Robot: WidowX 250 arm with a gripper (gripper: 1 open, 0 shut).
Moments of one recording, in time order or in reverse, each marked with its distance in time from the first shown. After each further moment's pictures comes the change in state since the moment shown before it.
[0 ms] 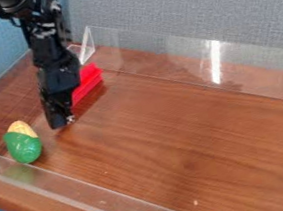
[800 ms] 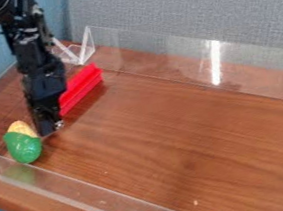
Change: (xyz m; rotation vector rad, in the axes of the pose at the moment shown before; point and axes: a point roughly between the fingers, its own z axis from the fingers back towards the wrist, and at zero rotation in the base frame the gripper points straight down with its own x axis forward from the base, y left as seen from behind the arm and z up) arm -0.023 0.004 -0.001 -0.006 -0.033 0.087
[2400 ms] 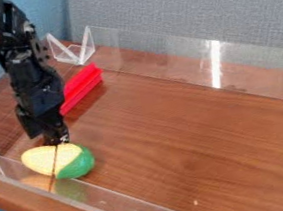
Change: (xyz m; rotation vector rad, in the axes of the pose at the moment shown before) arm -0.007 -0.025 -0.009 0.024 -0.064 0.094
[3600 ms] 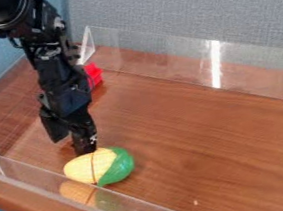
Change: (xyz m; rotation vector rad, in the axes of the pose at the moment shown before) arm 0.021 -0.038 0.007 -0.046 0.020 0.040
